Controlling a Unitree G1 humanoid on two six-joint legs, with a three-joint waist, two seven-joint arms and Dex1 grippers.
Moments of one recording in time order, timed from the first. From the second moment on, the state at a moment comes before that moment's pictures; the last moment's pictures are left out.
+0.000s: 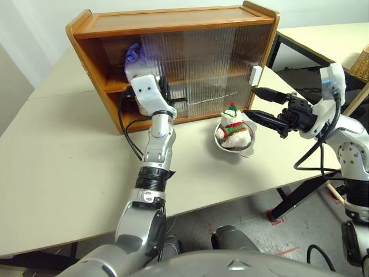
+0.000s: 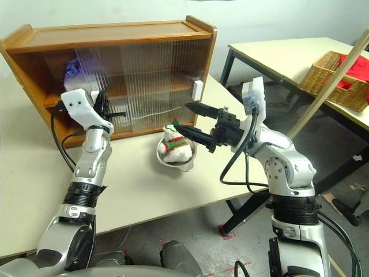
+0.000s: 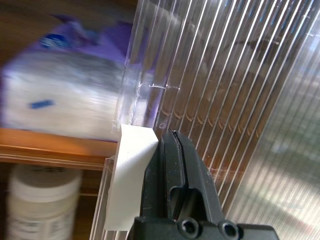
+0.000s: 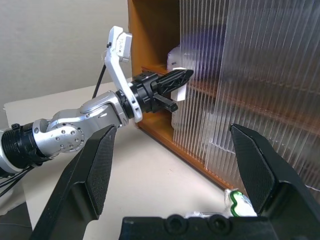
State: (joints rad) left arm -0.58 -0.02 0.10 0.32 -0.03 -0.08 0.20; right arm -0.45 -0.60 -0.14 -0.10 0.71 0.48 1.05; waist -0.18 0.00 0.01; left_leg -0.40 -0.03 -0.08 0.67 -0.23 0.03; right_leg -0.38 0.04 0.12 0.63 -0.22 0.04
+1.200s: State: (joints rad) left arm -0.43 0.02 0.20 0.10 -0.13 0.06 0.12; right arm -0.51 -0.56 -0.10 -0.03 0.69 0.47 1.11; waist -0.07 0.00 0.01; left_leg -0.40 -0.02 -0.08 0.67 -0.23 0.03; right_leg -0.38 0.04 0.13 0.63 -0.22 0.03
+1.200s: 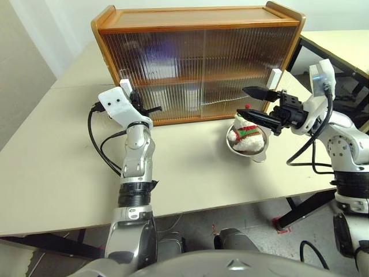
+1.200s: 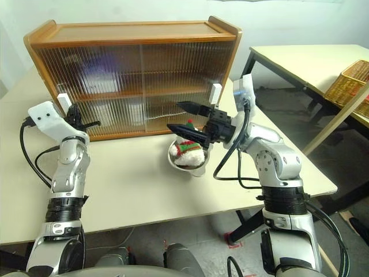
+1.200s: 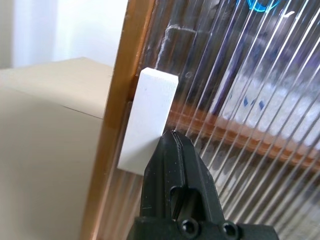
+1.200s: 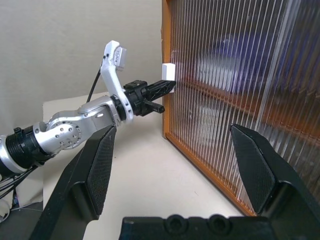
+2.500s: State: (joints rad) left arm -0.36 0.54 0.27 -0.08 -0.86 0.51 -1.01; right arm -0.63 -0.55 -0.20 0.61 0.42 0.02 0.92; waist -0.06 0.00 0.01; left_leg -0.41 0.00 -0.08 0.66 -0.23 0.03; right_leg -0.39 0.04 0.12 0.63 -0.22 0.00
